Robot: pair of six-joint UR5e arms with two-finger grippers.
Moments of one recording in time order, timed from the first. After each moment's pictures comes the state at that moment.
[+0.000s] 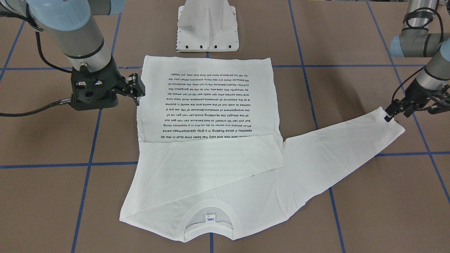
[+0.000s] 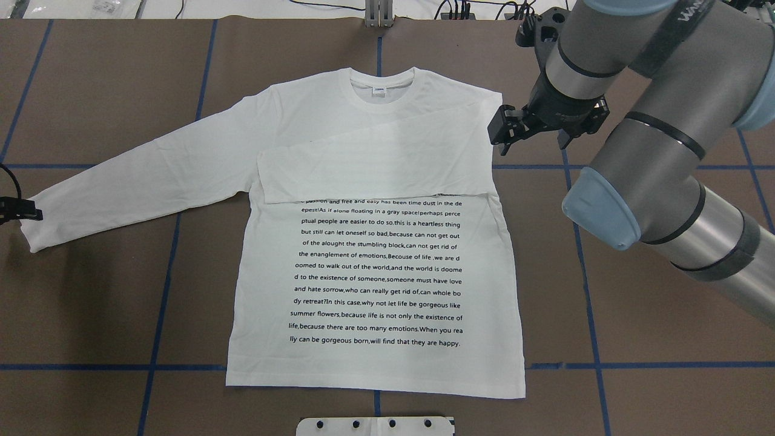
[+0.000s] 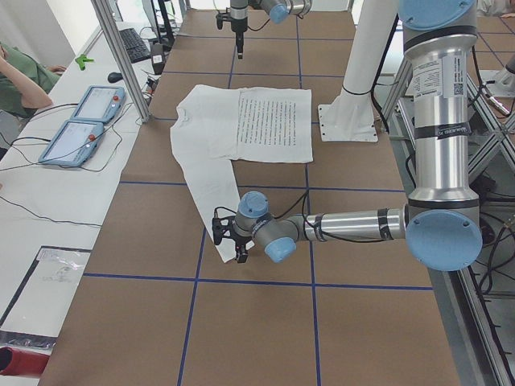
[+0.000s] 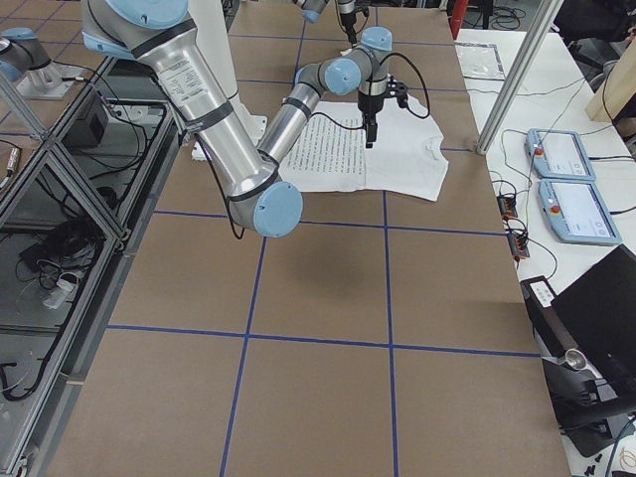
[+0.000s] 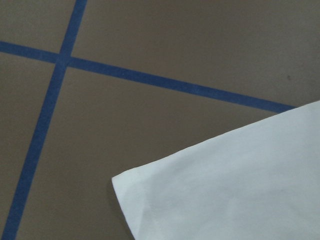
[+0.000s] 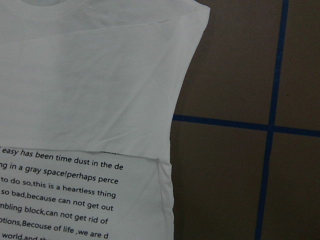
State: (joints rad) left arm -1.01 -1.46 -1.44 -2.52 -2.06 -1.06; right arm 0.86 -0.98 1.92 -1.93 2.09 0.77
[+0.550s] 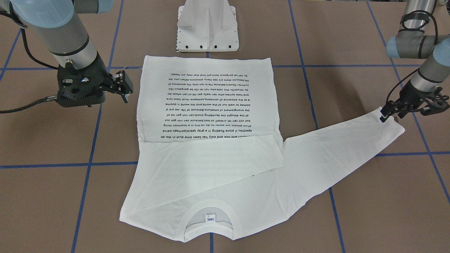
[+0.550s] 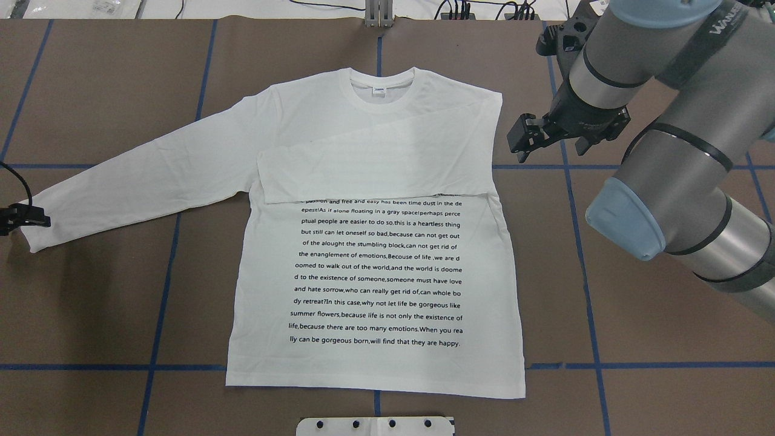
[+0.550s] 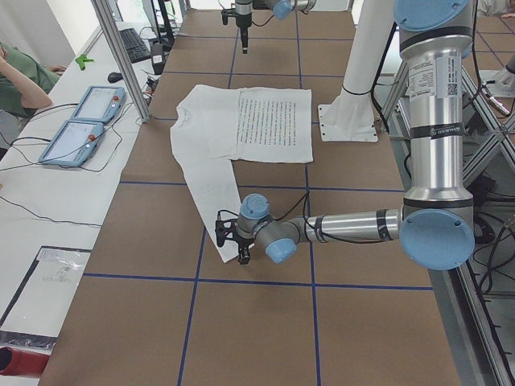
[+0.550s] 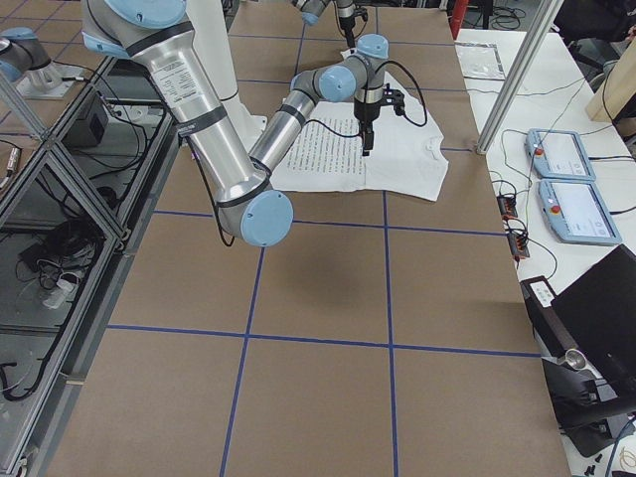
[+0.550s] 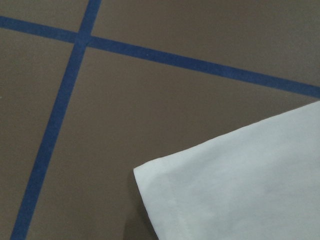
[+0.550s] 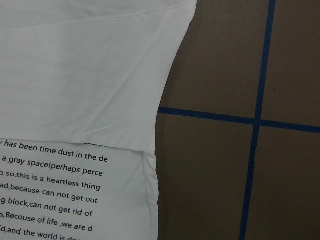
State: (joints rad) left arm -0.98 -1.46 -1.44 -2.52 -2.05 -1.06; right arm 0.87 -1.03 1.96 -1.93 2.09 0.75
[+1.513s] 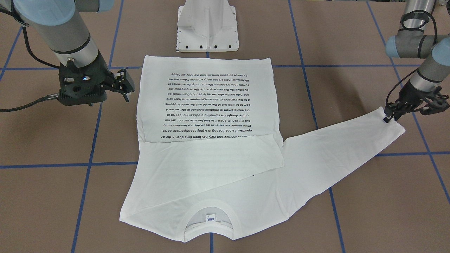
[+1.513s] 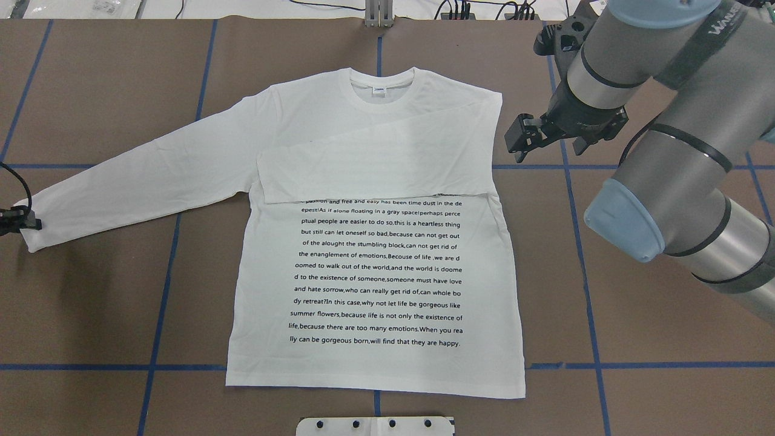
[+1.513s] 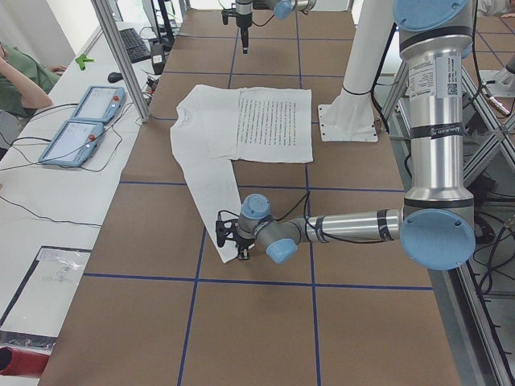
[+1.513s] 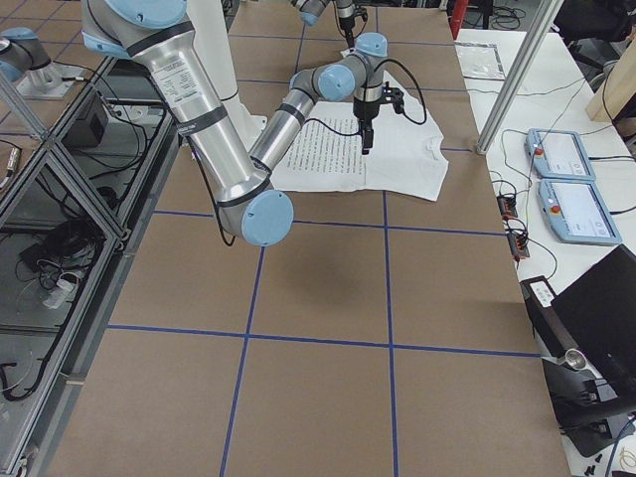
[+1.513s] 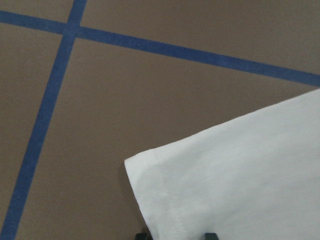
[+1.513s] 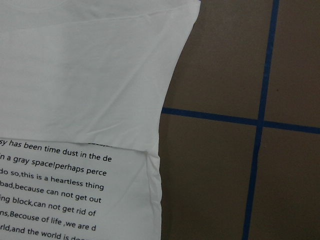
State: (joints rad) left arm -0.98 -1.46 -1.44 -2.52 -2.03 -1.06; right arm 0.86 -1.03 1.96 -1.93 2.09 0.76
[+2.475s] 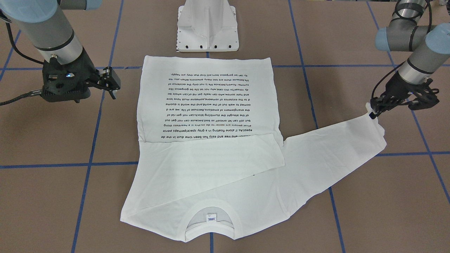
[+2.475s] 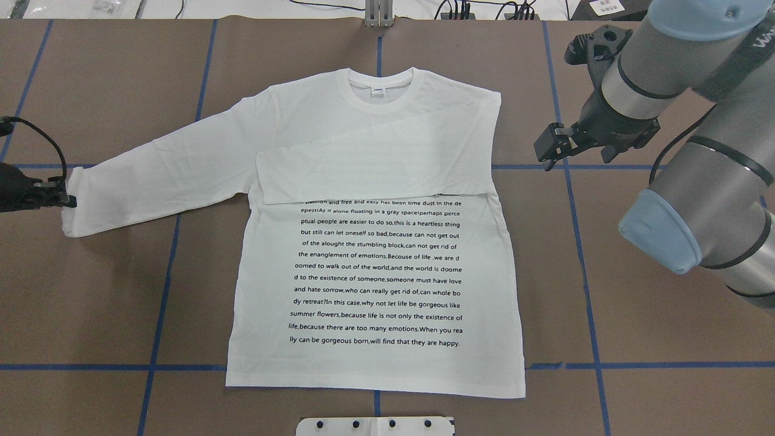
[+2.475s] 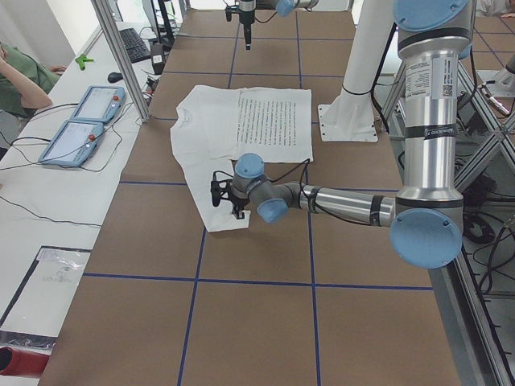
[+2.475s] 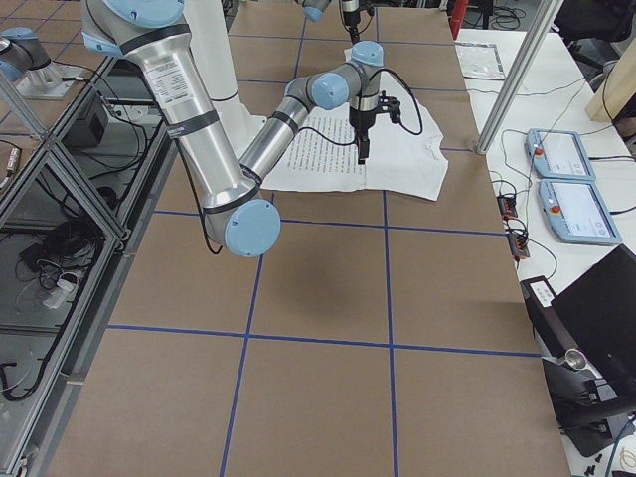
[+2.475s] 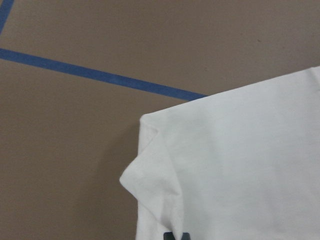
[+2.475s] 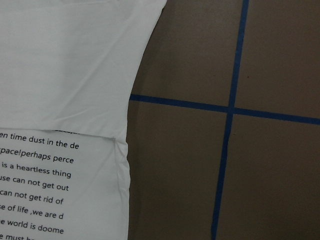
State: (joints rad) left arm -0.98 -1.56 -1.73 -2.24 -2.12 -1.14; right arm 0.89 -1.14 2.03 -1.93 2.09 0.71
